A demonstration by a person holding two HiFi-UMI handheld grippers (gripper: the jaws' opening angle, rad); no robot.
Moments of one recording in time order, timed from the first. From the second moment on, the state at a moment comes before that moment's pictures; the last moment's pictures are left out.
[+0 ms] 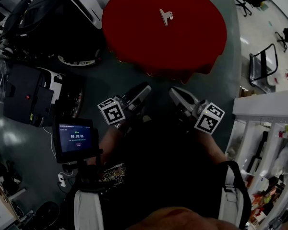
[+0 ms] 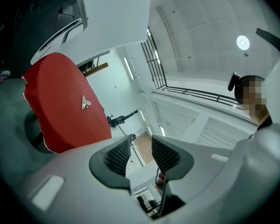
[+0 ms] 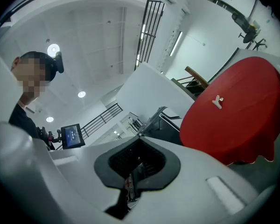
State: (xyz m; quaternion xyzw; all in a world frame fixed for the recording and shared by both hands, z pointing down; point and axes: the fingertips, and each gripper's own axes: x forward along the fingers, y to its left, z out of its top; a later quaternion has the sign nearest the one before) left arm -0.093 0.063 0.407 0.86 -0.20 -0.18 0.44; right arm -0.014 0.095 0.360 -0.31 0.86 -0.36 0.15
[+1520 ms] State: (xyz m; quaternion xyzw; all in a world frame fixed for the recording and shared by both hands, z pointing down) left arm -0.057 -0.101 0.429 0.82 -0.32 -0.19 0.43; right arm 0.096 -0.185 0.397 -0.33 0.86 -0.37 0.12
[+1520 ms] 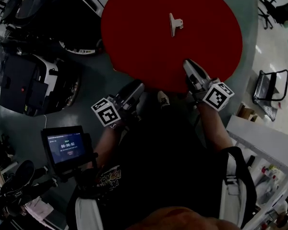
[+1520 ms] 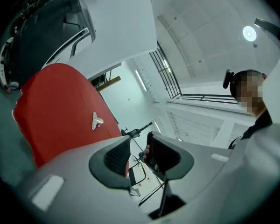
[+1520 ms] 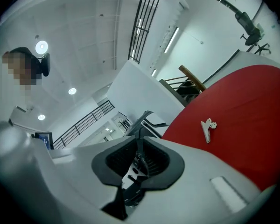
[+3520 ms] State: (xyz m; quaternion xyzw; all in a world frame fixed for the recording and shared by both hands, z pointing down) left arm -0.066 -0.152 0.464 0.69 -0.53 -0.21 0.44; right arm 0.115 -0.502 0.677 -0.29 0.78 -0.54 -0.07
